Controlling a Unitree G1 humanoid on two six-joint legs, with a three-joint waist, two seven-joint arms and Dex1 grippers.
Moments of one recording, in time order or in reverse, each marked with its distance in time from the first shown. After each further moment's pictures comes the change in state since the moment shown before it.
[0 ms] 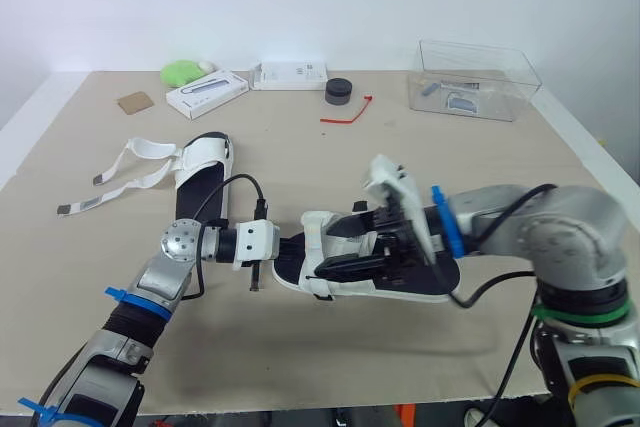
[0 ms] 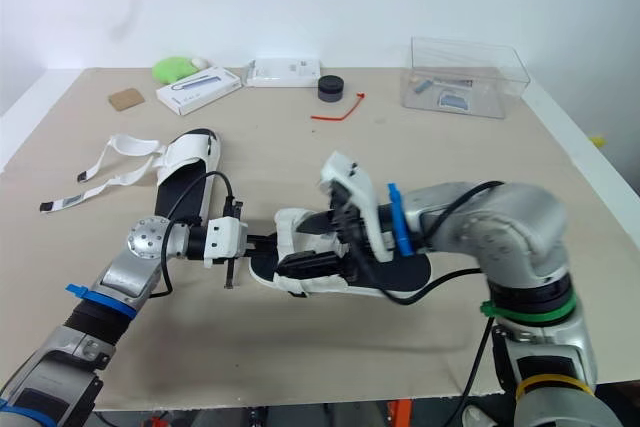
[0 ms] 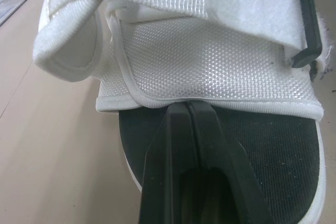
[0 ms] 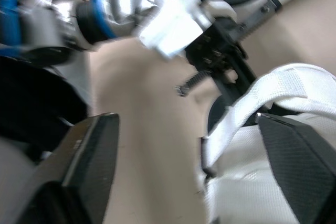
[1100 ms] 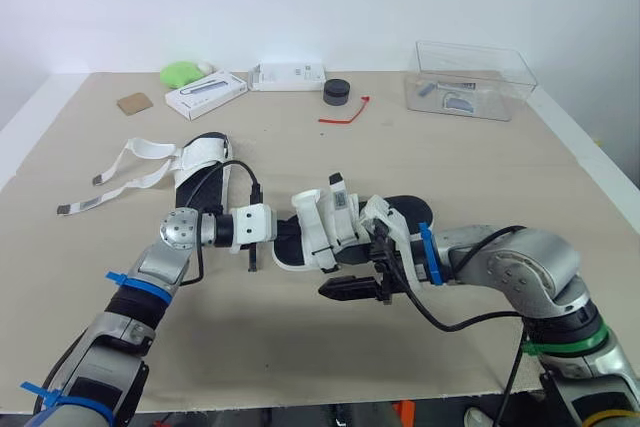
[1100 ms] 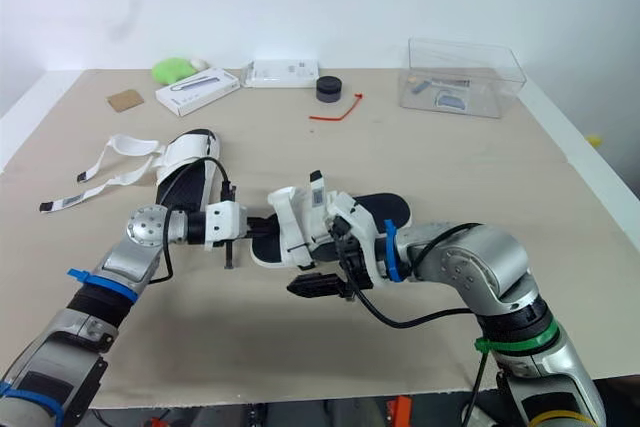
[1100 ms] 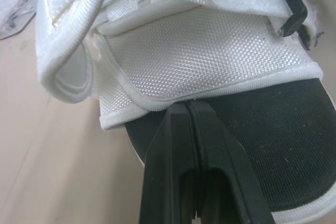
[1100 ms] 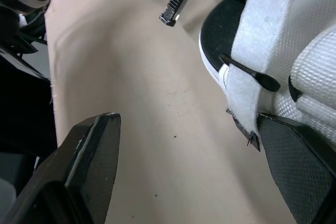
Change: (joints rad) left arm -0.089 -0.001 0.015 0.142 0.069 -0.064 0.111; right arm 0.199 0.055 0.190 0.092 -0.257 -0.233 -0.052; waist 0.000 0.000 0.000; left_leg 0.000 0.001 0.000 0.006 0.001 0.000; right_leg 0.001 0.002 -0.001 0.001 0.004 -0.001
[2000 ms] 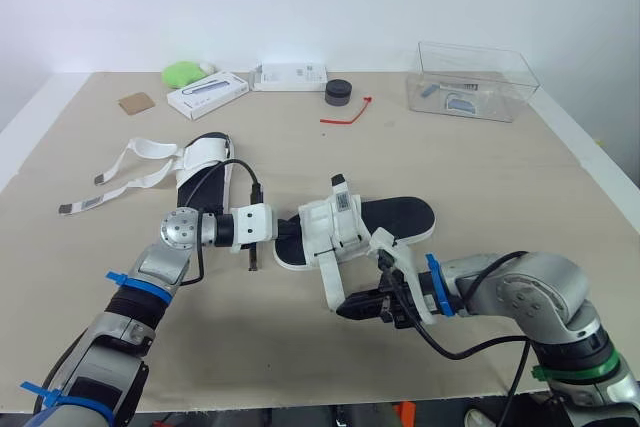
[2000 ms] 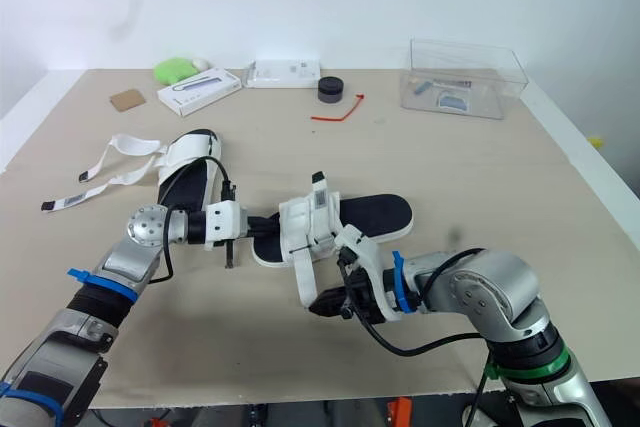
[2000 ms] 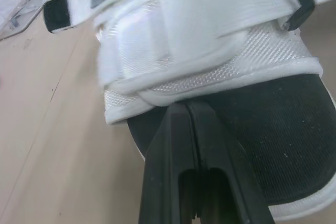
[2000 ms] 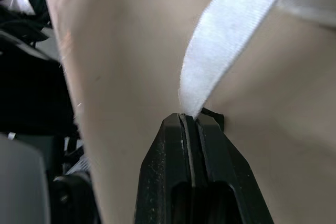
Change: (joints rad) left arm 0.004 -0.001 -0.005 -0.010 -0.002 0.001 -0.018; right arm 0.139 -0.046 -0.051 -0.118 0.091 0.190 -0.032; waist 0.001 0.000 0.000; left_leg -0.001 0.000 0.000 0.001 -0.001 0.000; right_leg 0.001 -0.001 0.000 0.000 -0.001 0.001
